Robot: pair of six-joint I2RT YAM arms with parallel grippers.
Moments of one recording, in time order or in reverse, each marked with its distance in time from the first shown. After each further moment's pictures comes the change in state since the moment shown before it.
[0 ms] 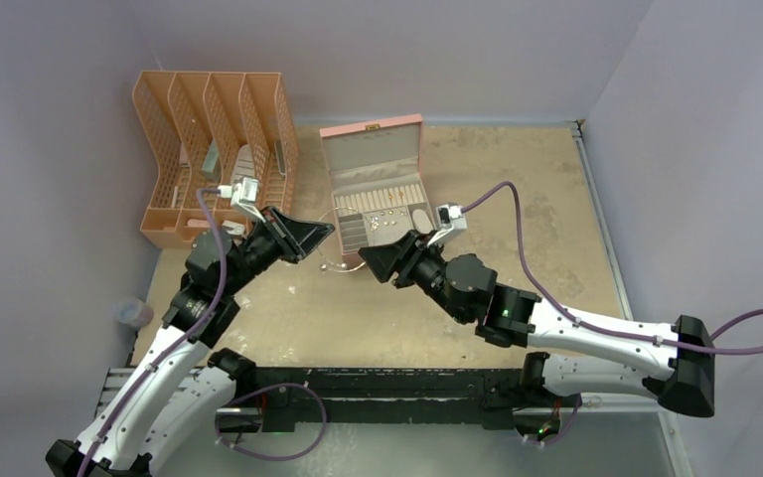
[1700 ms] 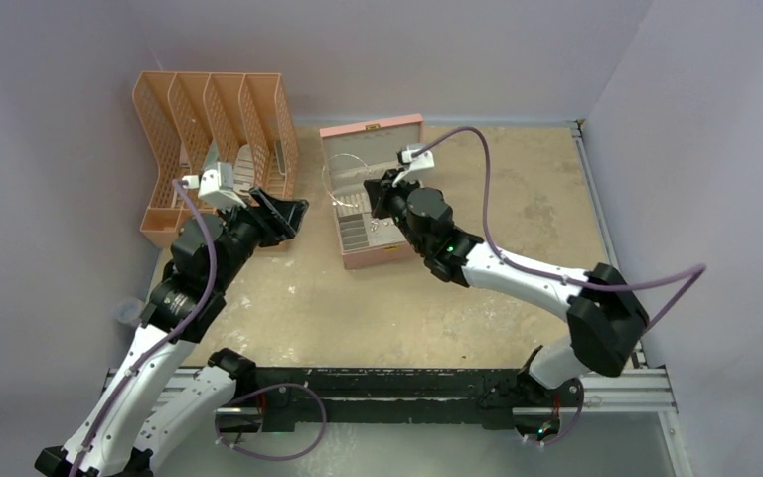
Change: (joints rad) left arm 0.000 0.042 0.218 -0.274 -0.374 0.203; right arm -0.308 0.433 0.227 0.243 -0.068 -0.442
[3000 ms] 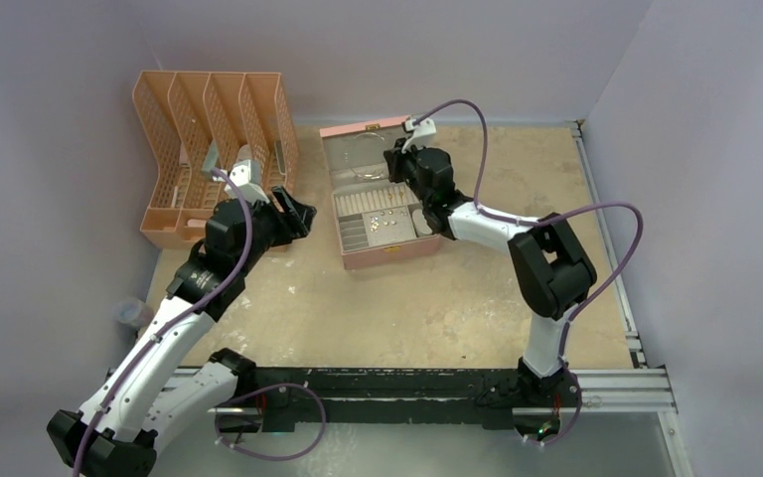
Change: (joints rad) left arm 0.000 0.140 -0.038 -0.021 -0.060 0.054; right arm -0.305 0.416 0.213 0.153 -0.251 -0.198
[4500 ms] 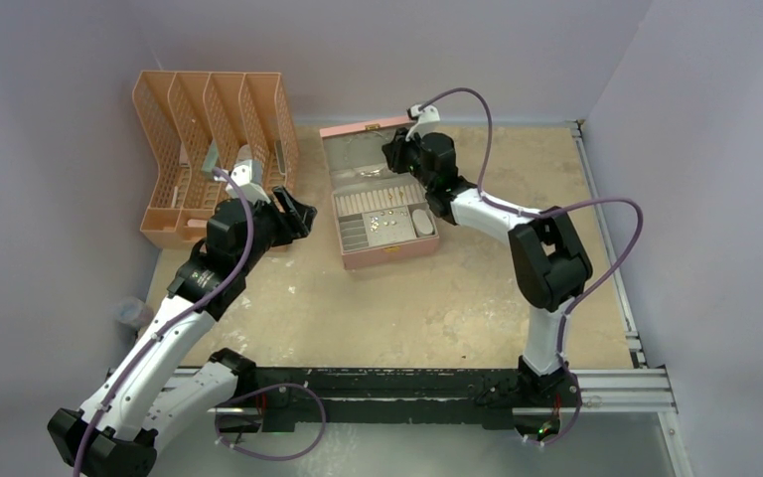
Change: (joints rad) left arm 0.000 0.006 -0.002 0.001 0.001 0.000; right arm -0.058 0.064 0.127 -0.121 -0.108 0.071
